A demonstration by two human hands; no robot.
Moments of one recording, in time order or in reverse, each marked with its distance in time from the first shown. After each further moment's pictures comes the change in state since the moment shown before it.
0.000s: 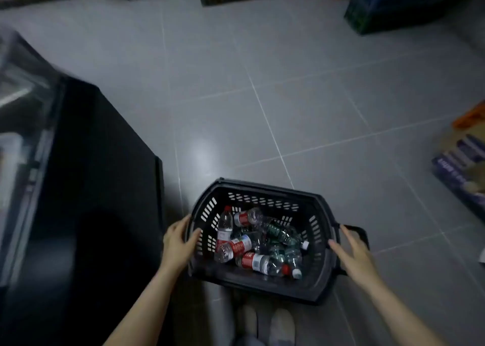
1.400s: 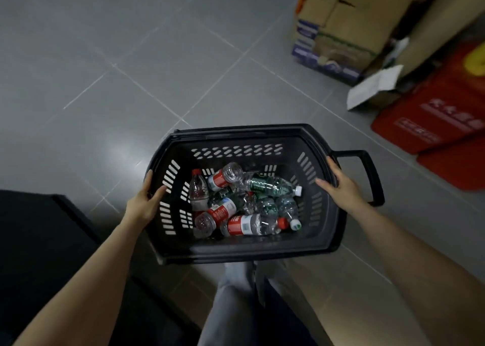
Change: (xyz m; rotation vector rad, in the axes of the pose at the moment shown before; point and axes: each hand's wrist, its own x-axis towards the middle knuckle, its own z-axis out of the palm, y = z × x) left_hand -0.037 0.153 0.030 0.406 -0.443 0.201; right_hand -0.164 0.127 -0.124 0.366 0.244 0.278
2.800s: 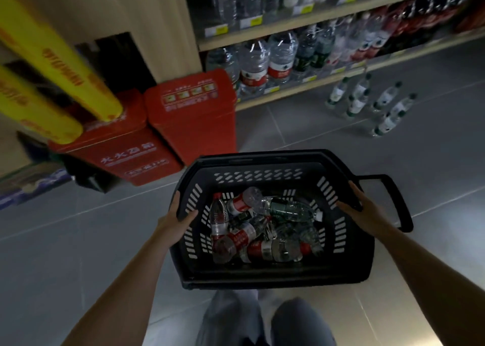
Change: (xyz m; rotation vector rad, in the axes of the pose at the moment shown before) left_hand -0.361 0.577 0.686 0.664 -0.674 0.637; right_hand -0.255 0.668 -0.510 0.375 0.646 0.634
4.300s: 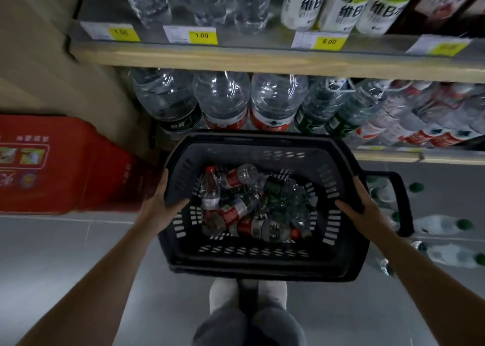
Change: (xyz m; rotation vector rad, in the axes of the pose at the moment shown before) left_hand 0.449 0.346 0.151 -0.068 0.309 -0.126; right_hand 0.658 -0.060 -0.188 -0.093 -0.172 -0.226
